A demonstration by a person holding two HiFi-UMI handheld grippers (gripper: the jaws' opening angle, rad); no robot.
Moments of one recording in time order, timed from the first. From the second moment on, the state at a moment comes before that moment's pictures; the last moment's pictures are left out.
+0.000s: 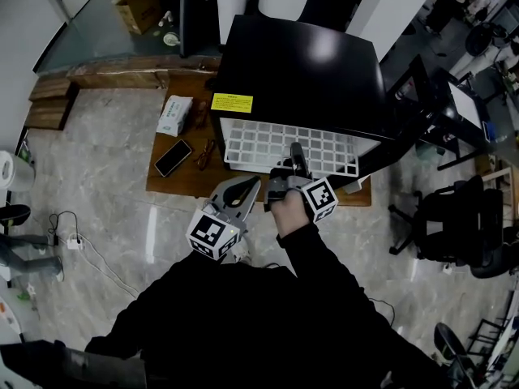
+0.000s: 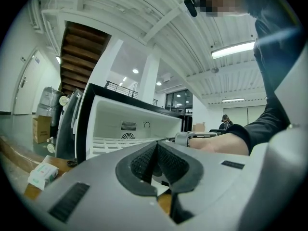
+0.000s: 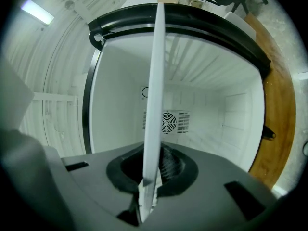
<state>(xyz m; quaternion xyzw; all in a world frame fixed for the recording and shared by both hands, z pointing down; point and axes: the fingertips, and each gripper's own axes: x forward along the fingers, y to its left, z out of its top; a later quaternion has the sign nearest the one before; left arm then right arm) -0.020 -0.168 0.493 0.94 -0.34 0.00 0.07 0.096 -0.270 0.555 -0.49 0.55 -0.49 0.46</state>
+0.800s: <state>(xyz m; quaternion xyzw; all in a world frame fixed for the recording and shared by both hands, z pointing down) -0.017 -0.128 0.477 0.93 -0.37 0.00 0.07 0.091 -0.226 0.546 -0.48 0.57 -0.51 0.43</state>
